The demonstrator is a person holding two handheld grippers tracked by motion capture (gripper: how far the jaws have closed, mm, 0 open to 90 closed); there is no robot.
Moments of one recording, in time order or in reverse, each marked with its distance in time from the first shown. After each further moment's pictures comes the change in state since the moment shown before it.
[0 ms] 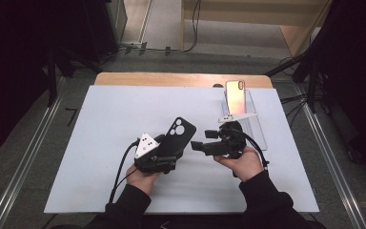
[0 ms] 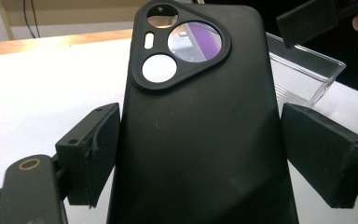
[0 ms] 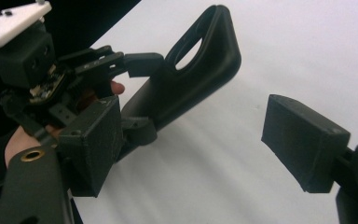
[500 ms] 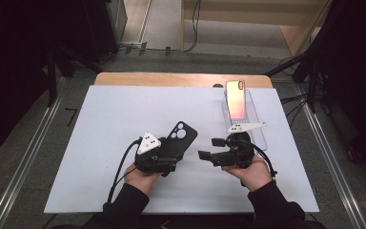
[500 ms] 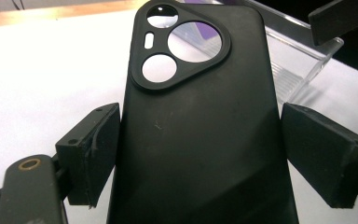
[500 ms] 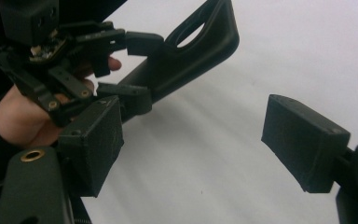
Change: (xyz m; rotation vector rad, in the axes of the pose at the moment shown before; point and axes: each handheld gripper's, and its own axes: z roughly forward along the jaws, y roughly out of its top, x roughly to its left) left arm 0.000 0.006 -0.001 0.107 -0.019 -0.013; right arm -0.001 -0.026 -0.015 -0.004 -0.008 -0.022
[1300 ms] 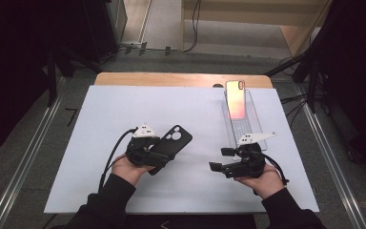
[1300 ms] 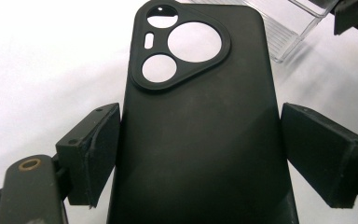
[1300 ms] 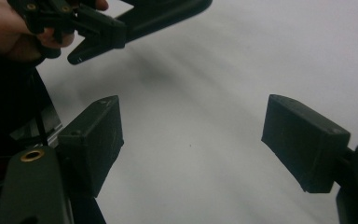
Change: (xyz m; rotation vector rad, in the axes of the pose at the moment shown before) left arm 0.023 0.025 -0.011 0.252 -0.091 0.007; right arm -0.014 -0.032 -0.018 0.050 0.019 -0.037
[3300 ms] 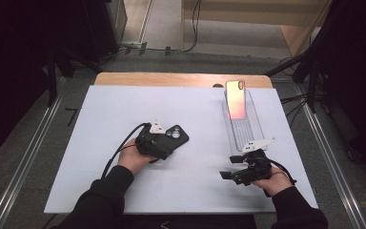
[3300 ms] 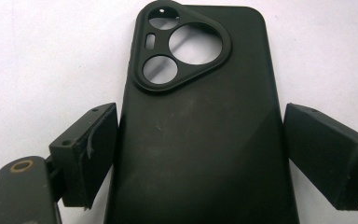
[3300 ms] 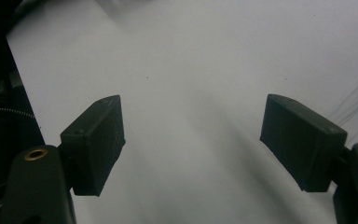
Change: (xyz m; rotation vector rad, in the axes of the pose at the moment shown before) left arm 0.055 -0.009 0.071 0.158 0.097 0.214; right arm -0.036 -0.034 0.004 0.145 -0.024 -0.072
